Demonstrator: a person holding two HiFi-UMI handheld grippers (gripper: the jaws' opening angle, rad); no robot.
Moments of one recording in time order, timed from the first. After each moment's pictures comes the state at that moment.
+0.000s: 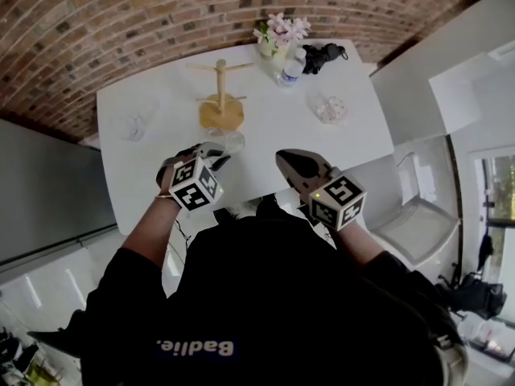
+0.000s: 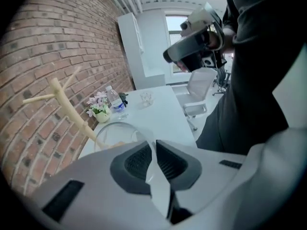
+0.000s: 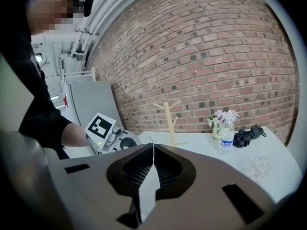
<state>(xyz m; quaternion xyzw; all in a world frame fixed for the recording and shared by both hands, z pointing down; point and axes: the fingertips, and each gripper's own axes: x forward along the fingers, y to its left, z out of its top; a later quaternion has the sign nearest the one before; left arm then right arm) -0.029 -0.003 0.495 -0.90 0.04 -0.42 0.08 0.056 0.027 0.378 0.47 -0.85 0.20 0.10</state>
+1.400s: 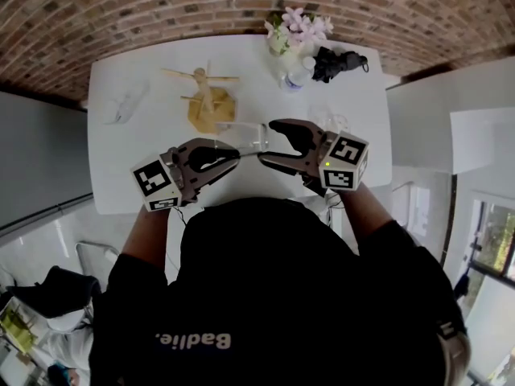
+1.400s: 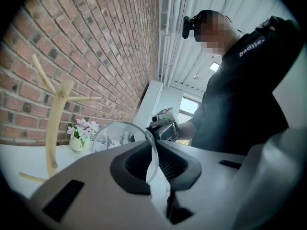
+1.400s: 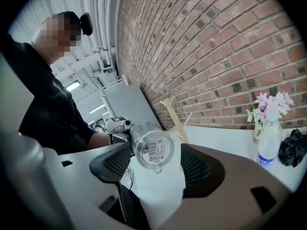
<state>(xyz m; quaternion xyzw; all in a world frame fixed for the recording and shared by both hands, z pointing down) 0.055 -0.030 0.363 -0.98 0.02 0.00 -0.17 0.097 -0.059 0.390 0.17 -0.94 0.27 0.09</state>
